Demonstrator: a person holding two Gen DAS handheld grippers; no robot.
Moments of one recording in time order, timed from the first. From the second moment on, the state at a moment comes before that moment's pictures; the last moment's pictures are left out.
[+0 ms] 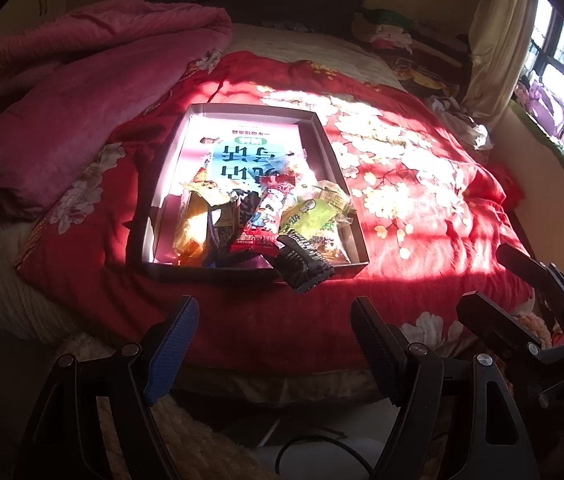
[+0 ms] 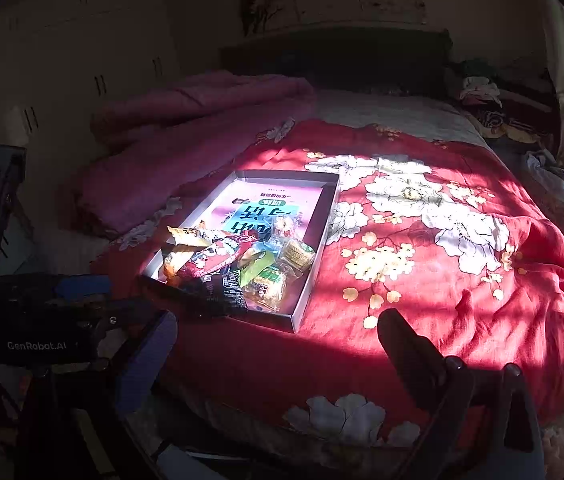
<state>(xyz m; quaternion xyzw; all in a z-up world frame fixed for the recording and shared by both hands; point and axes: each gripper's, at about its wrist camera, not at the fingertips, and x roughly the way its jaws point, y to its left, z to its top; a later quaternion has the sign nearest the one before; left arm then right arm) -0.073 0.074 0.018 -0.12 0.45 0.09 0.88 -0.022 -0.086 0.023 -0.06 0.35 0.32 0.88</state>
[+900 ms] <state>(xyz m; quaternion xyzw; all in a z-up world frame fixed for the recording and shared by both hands) -0.077 0.075 0.020 -0.10 0.45 0.09 0.88 -0.026 -0.081 0.025 -0.07 0.34 0.33 0.88</state>
